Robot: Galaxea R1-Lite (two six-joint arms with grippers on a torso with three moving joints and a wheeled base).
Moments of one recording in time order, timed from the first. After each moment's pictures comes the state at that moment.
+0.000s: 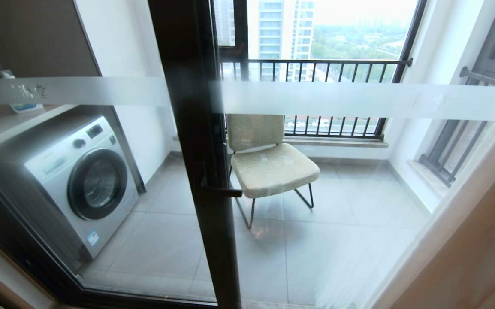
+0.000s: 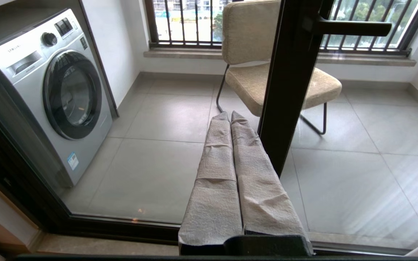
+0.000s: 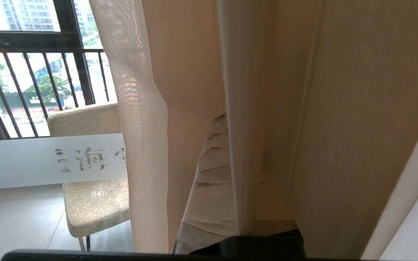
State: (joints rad) left arm 0.00 0.00 0.00 -0.01 0.01 0.00; right arm -0.24 1.08 -0.90 -0.37 -0.04 0.00
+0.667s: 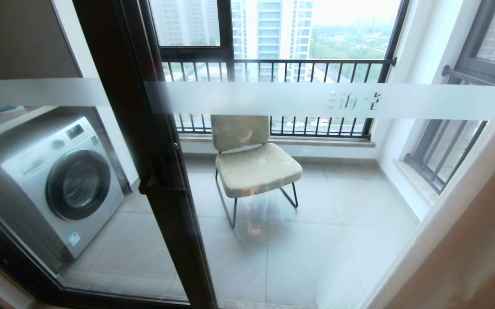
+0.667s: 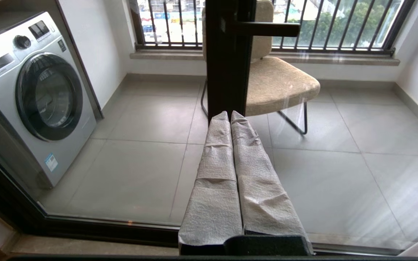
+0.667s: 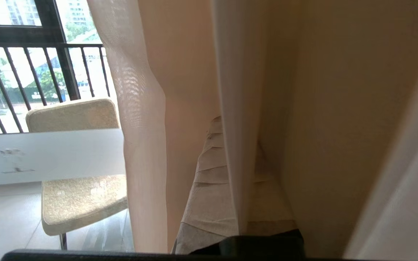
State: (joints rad) left arm 0.00 0.00 0.00 -0.01 0.01 0.00; right arm -0.24 1.09 -0.90 -0.37 -0.04 0.00
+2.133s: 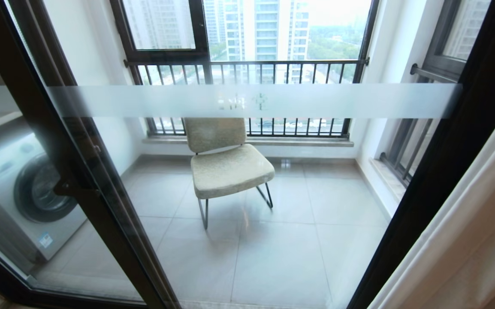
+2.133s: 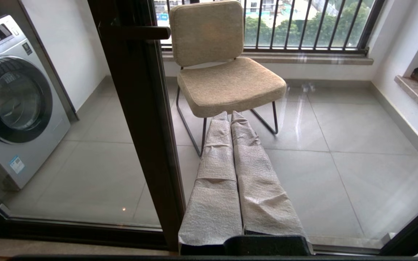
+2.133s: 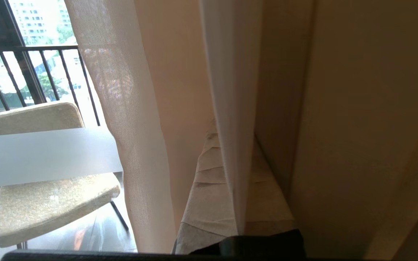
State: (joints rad) left arm 0.00 0.00 0.00 -0.01 0.01 0.00; right arm -0.24 1.07 -0.90 -0.37 -0.04 0.00
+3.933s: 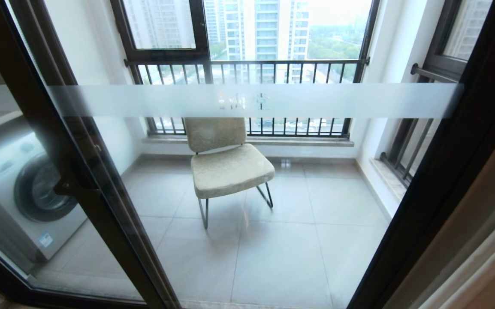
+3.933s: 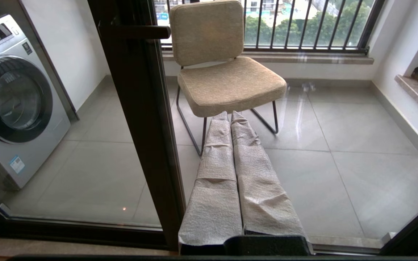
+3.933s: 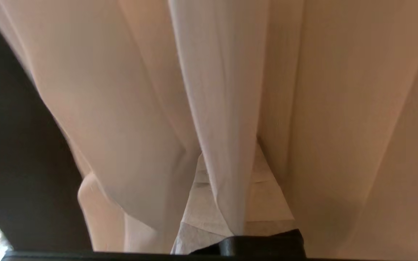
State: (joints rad) left arm 0.00 0.00 0.00 -0.01 0.01 0.00; right arm -0.66 1.15 -0.98 -0.38 -0.01 0.00
